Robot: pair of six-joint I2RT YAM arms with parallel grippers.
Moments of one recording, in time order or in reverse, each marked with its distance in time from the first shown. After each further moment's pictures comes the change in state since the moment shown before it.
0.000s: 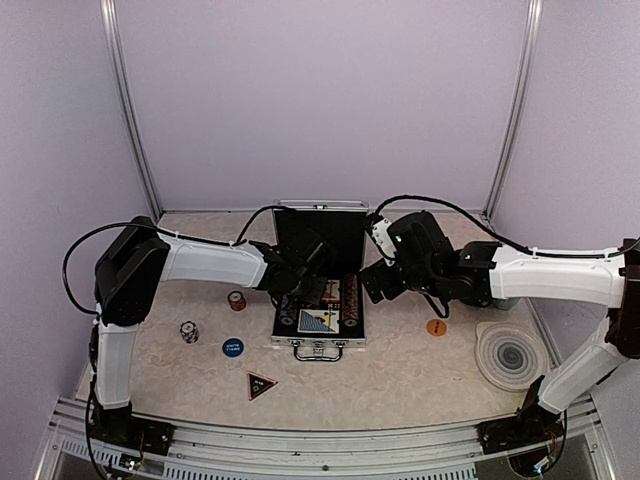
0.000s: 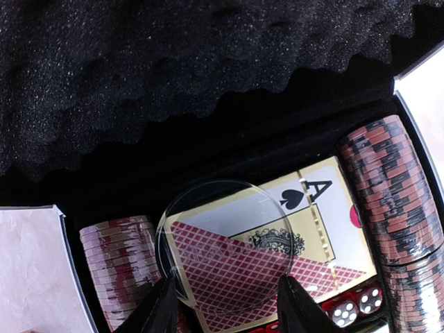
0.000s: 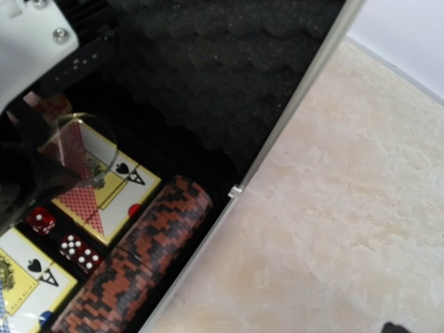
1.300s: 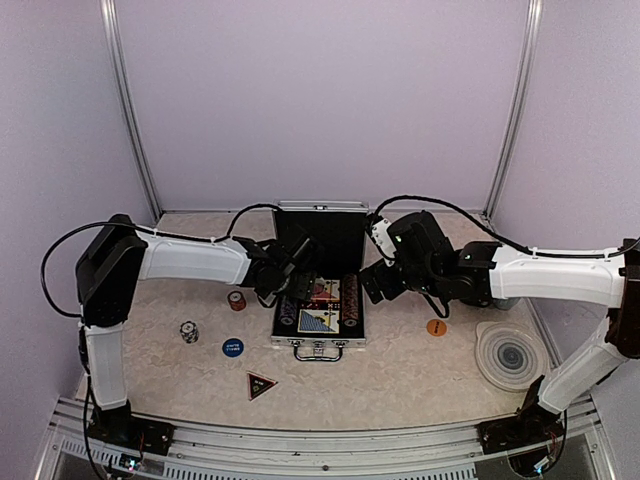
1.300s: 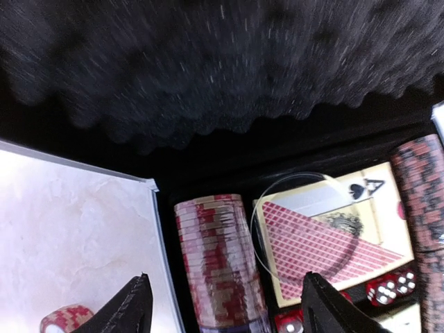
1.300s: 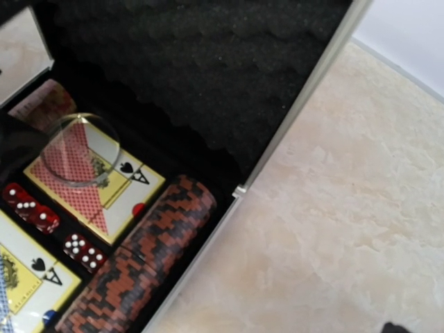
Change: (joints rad) left arm 0.013 -0.102 -0.087 -0.027 -0.101 -0.055; right arm 0.000 0.000 0.000 0.000 -0.008 -0.001
